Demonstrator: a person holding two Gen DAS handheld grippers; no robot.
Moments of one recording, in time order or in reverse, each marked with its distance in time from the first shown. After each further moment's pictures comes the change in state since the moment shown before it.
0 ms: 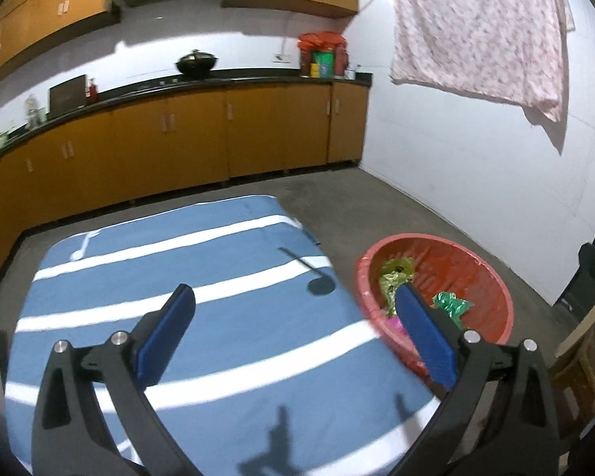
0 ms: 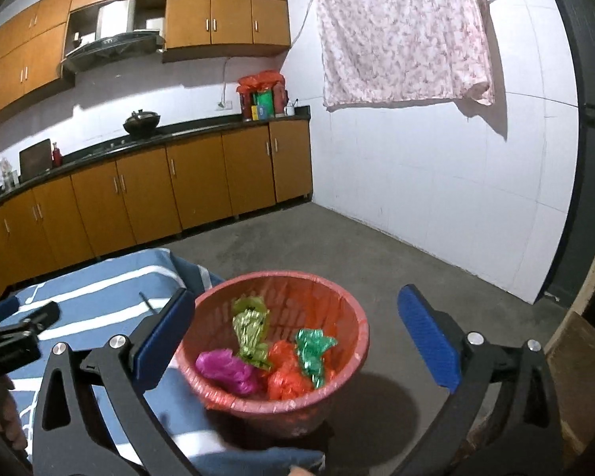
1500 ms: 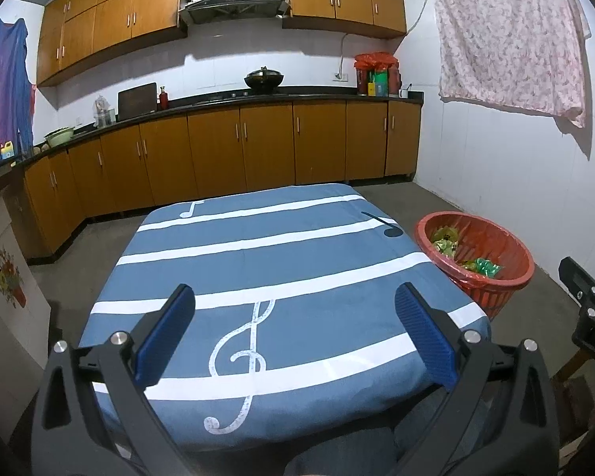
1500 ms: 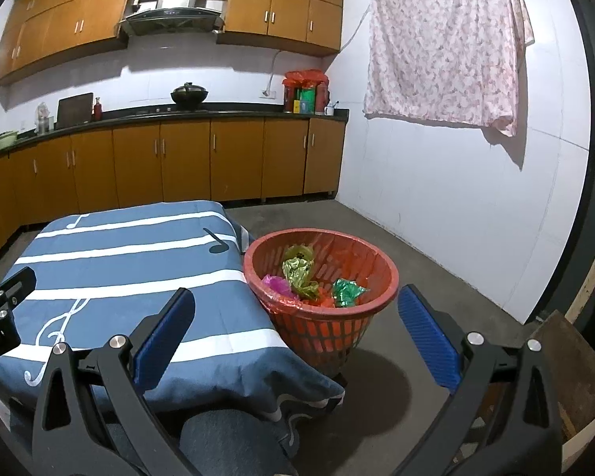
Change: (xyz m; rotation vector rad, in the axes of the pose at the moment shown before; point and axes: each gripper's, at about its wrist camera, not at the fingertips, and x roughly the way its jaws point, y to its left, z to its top) left arm -0.140 0.053 -0.103 -0.046 -0.076 0.201; right arm -0.095 0.075 -0.077 -0.178 -0.011 0.045
